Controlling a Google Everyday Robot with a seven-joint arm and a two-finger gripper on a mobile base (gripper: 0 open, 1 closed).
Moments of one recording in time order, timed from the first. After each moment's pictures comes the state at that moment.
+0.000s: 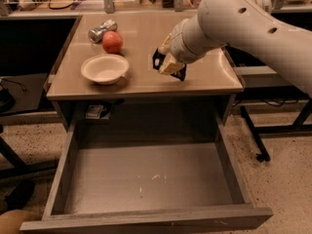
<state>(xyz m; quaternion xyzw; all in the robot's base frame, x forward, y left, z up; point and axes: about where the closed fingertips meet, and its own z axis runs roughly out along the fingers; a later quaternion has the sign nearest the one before) 0.671 -0.041 0.896 -0.68 0.61 -0.09 0.40</state>
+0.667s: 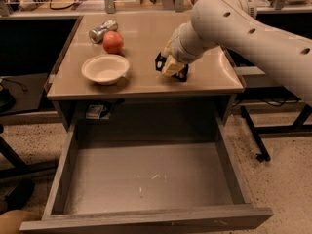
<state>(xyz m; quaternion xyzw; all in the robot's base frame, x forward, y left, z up) 0.709 -0.054 0.864 -0.67 0.64 -0.09 0.37</state>
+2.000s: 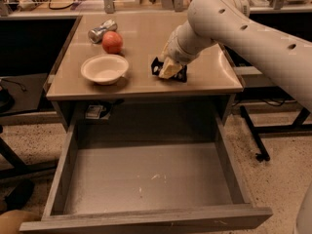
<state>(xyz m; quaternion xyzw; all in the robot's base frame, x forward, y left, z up) 0.716 -0.047 0.847 -0.68 0.64 -0.06 0.34</state>
